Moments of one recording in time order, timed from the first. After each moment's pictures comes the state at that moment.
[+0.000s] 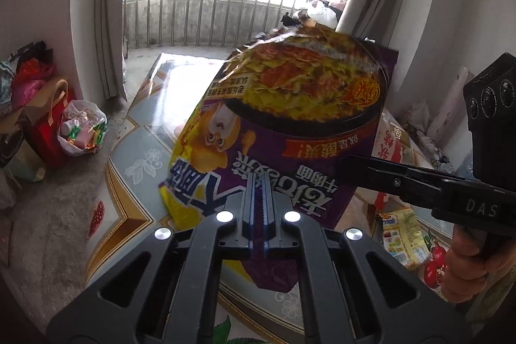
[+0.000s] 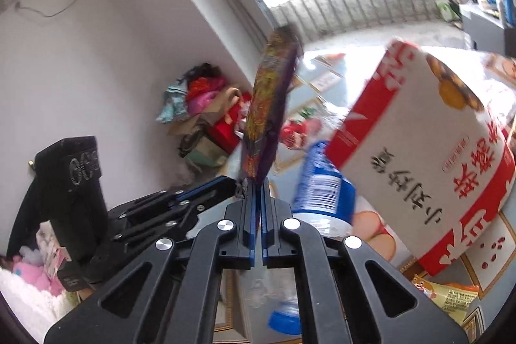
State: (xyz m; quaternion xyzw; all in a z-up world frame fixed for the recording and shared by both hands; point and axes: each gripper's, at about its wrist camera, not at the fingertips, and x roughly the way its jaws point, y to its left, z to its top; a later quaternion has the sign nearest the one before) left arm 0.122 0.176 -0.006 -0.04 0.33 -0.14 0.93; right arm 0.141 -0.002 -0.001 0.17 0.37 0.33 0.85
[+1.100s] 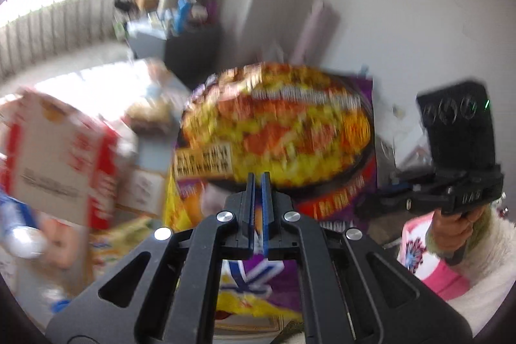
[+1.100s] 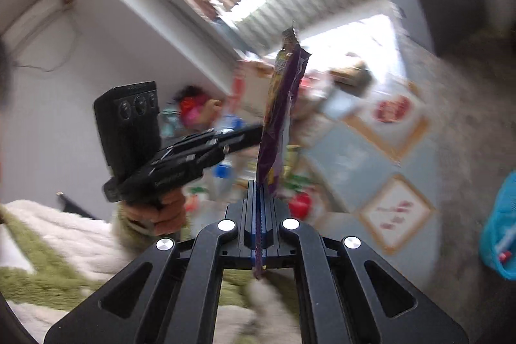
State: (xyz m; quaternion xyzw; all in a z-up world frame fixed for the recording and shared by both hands) left arm 0.065 -0.100 0.005 0.04 0.38 -0.45 0.81; right arm -0.028 -0.280 0.013 0.26 0.40 0.25 0.84
